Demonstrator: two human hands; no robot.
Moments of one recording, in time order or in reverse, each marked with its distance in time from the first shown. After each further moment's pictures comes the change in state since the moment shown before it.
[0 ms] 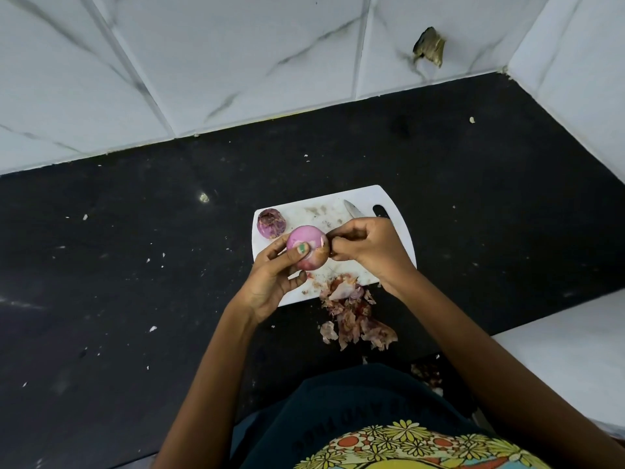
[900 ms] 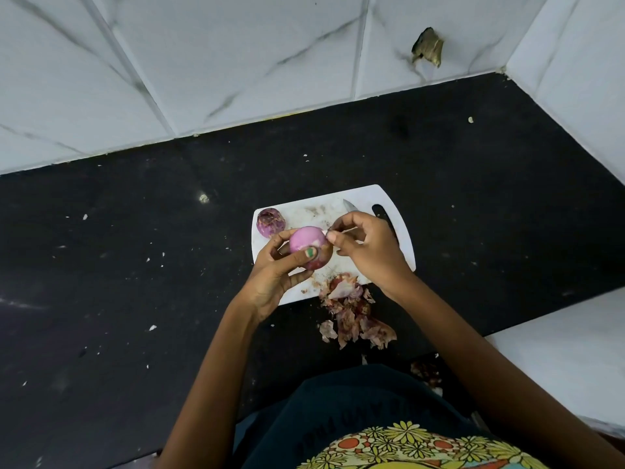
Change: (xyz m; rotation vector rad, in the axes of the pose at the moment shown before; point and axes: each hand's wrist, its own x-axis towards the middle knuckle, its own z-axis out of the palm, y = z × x) left_hand -0.003 0.002 0.005 0.063 0.010 0.039; right_hand -0.001 0.004 0.001 -0.169 0.035 -0.167
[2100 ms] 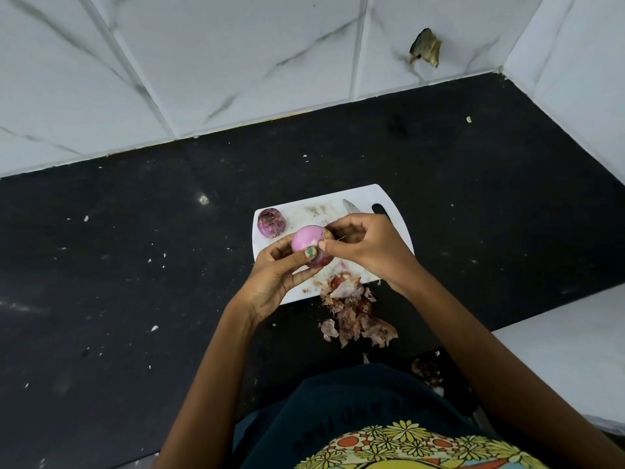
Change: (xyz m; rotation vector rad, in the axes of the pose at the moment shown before) left_hand -0.007 0.006 0.005 -0.131 -0.049 -0.033; right_hand -0.004 -0.011 -0.009 -0.025 -0.101 0.079
